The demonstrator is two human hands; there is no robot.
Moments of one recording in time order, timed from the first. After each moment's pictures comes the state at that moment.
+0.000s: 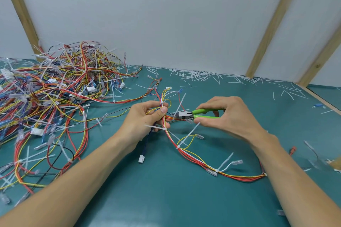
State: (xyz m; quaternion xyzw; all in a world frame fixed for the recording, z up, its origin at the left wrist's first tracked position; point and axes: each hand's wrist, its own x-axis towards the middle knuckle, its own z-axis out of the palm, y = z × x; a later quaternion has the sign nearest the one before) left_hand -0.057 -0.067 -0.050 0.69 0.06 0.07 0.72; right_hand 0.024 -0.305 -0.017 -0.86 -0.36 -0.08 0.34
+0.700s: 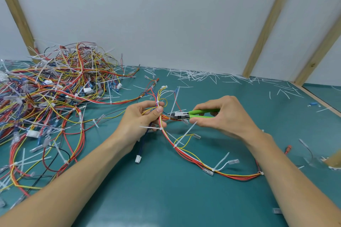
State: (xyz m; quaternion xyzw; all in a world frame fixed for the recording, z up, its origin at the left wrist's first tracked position) left_hand -0.055 -0.064 -0.055 0.66 0.04 0.08 0.74; right_hand 0.020 -0.304 -0.016 -0.88 -0.32 -0.05 0.35
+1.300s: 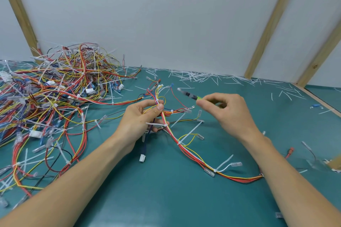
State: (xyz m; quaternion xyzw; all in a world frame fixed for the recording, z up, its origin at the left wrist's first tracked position) left_hand -0.055 -0.061 -0.053 0.66 0.04 0.09 0.75; right_hand 0.026 -0.297 -0.023 -0.85 -0.24 -0.12 0.46
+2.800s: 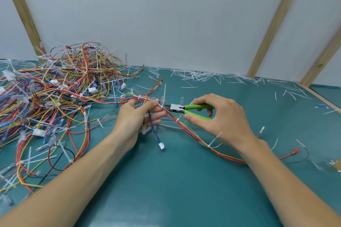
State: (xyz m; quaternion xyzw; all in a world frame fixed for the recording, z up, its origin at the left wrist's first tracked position) left_hand -0.051 -0.055 -0.049 0.55 0.14 0.12 0.82; right_hand 0.003 -0.282 -0.025 -0.88 -0.30 -0.20 0.30
